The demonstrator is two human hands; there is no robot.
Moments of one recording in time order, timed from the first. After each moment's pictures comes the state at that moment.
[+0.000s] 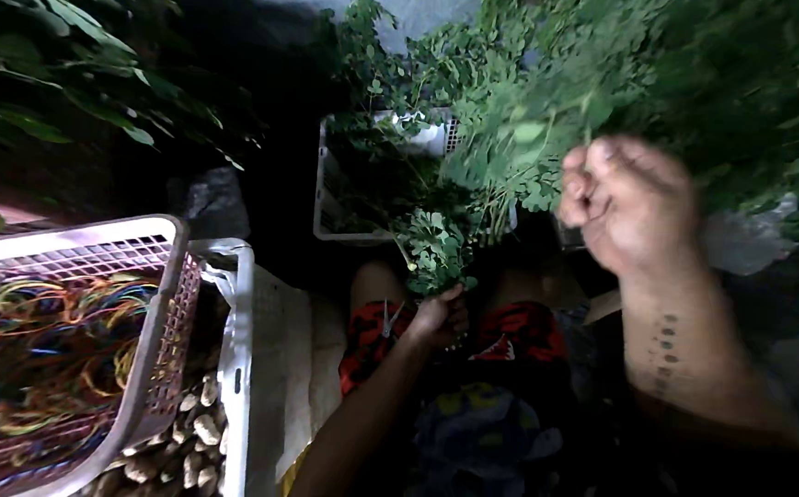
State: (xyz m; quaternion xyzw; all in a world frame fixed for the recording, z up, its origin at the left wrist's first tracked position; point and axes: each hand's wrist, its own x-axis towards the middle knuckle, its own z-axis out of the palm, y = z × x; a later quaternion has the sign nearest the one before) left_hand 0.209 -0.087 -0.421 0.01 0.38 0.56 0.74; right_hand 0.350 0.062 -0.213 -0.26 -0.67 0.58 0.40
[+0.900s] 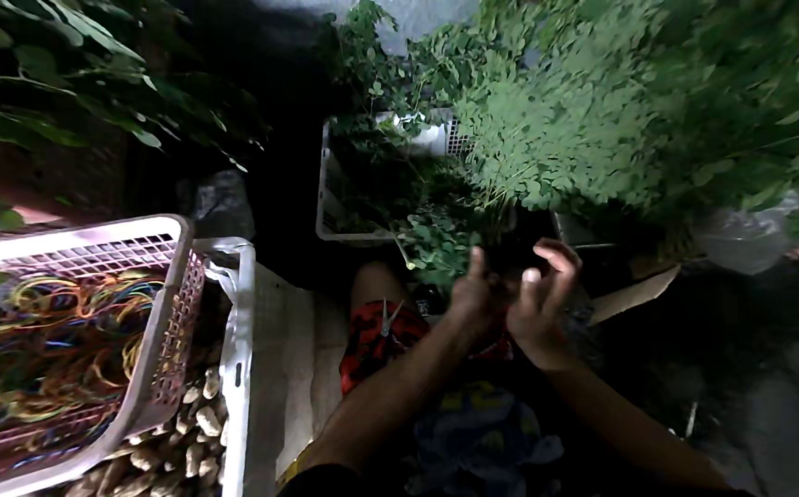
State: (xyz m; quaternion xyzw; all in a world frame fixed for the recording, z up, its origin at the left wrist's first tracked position) left_hand 0.264 -0.039 -0.369 -0.04 0.46 0.62 0.64; right_hand 0.356 -0.007 -0.378 -0.35 -0.71 0.26 0.56
